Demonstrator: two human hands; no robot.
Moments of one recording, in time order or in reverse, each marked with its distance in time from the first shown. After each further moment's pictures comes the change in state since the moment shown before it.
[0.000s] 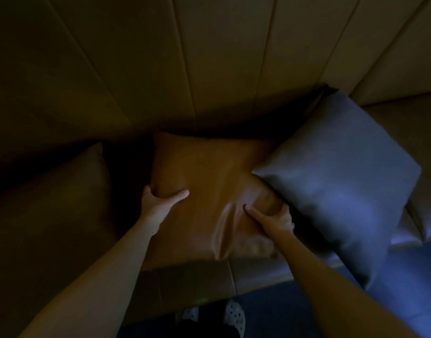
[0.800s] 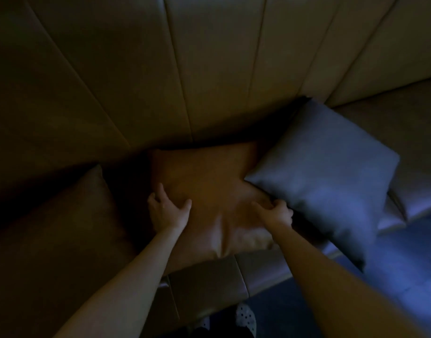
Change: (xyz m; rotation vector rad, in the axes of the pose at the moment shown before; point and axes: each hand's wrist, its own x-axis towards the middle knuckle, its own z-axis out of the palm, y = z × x) left_hand -0.008 0.028 0.006 0.437 0.097 0.207; right_hand -0.031 -0.041 0.000 0.002 0.085 0.054
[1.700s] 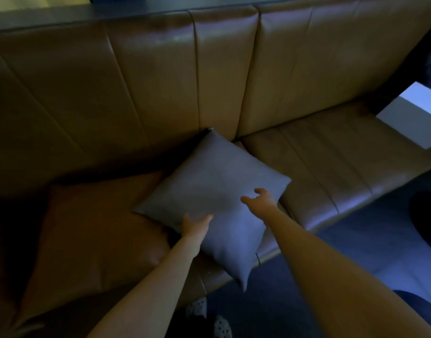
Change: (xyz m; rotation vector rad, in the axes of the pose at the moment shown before) left_hand -0.187 0.233 0.209 -0.508 -0.391 -0.303; right_hand 0.119 0.014 -0.296 0.003 -0.128 -0.173
